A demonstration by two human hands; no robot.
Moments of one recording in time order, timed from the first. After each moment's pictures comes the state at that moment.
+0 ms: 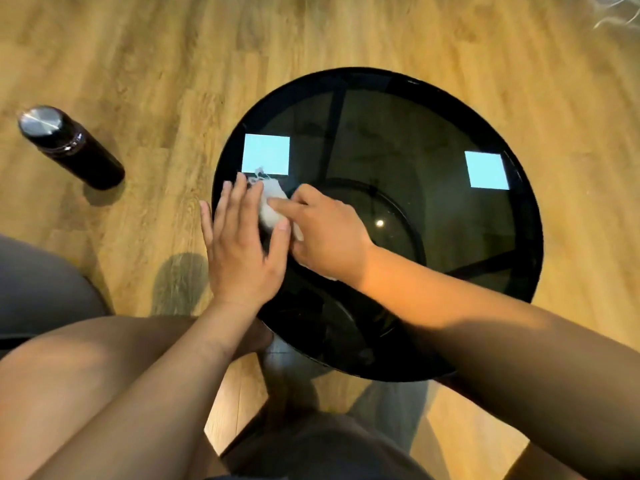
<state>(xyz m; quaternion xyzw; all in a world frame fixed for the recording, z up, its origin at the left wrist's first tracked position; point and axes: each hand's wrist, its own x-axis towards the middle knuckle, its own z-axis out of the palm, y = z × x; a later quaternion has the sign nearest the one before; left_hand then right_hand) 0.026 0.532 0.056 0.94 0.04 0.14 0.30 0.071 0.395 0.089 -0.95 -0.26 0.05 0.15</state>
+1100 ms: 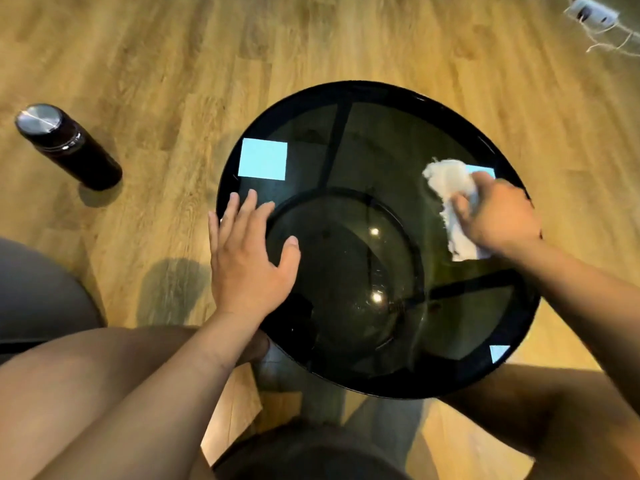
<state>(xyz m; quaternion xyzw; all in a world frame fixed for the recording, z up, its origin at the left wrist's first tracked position) 0.028 0.533 0.057 0.95 0.05 0.08 0.30 0.114 0.210 0.105 -1.00 0.05 0.05 0.00</state>
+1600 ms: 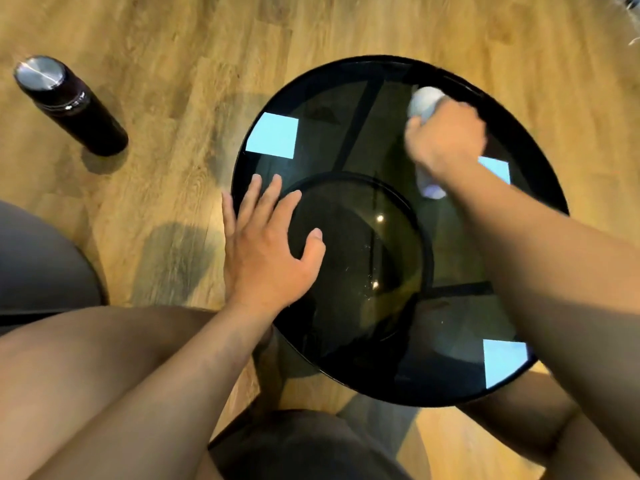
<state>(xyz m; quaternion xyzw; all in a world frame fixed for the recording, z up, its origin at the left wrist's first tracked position) 0.032 0.536 0.052 0.96 0.04 0.07 0.27 0.210 0.334 0.097 -0.99 0.14 -0.01 0.04</state>
